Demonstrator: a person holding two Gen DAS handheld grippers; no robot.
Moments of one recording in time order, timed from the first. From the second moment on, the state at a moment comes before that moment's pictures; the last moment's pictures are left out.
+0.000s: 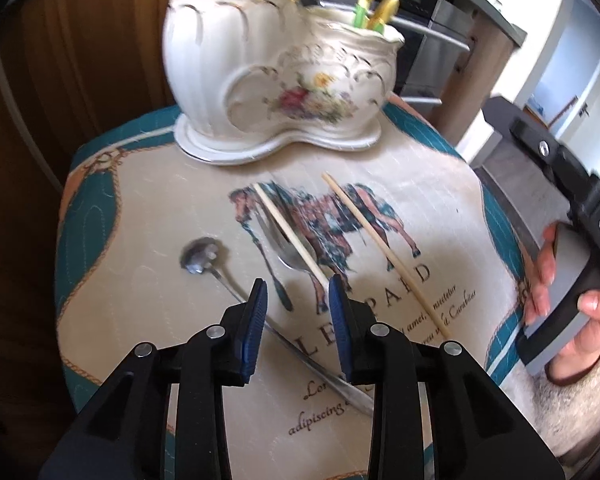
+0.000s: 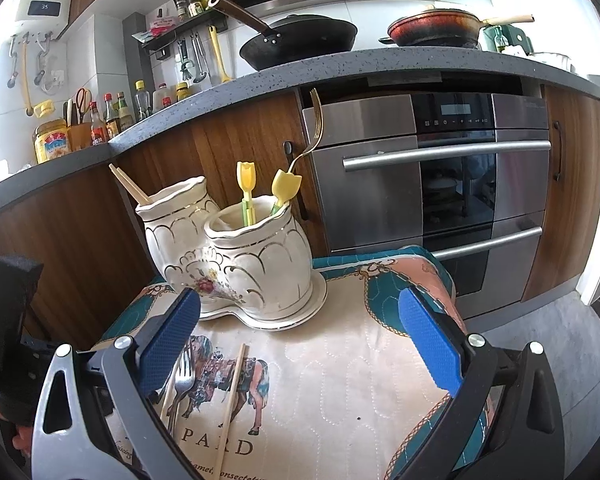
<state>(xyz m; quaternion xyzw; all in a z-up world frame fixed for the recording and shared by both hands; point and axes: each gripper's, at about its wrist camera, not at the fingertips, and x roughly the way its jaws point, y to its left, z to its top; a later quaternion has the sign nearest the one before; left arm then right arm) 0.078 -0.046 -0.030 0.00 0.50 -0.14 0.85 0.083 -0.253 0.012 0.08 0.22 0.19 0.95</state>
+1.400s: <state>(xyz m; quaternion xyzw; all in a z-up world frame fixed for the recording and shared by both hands) 0.070 -0.020 0.021 -0.11 0.42 -0.18 0.88 0.083 -0.182 -0.022 -0.04 0.34 0.33 0.88</state>
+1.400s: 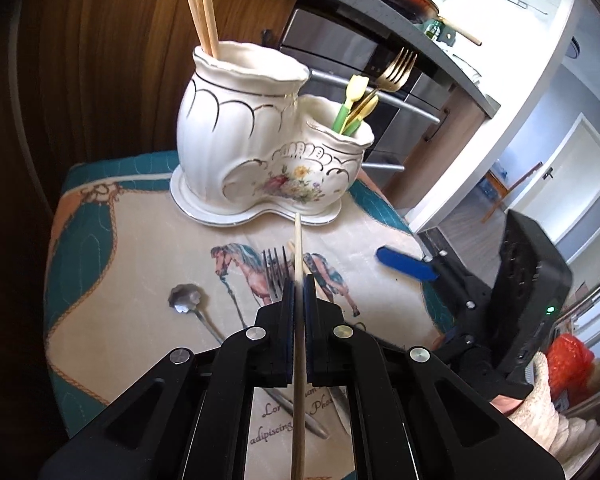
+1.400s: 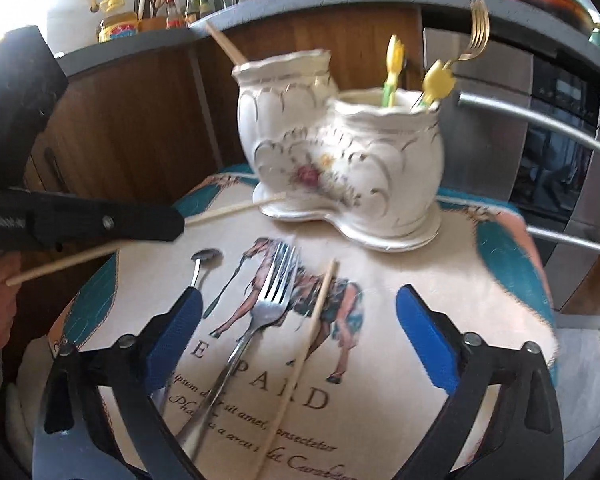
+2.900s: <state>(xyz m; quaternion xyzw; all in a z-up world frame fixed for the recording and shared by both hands) 0.035 0.025 0.004 -0.14 0.36 -0.19 0.90 0.037 -0.209 0.031 0.05 0.24 0.28 0.93</state>
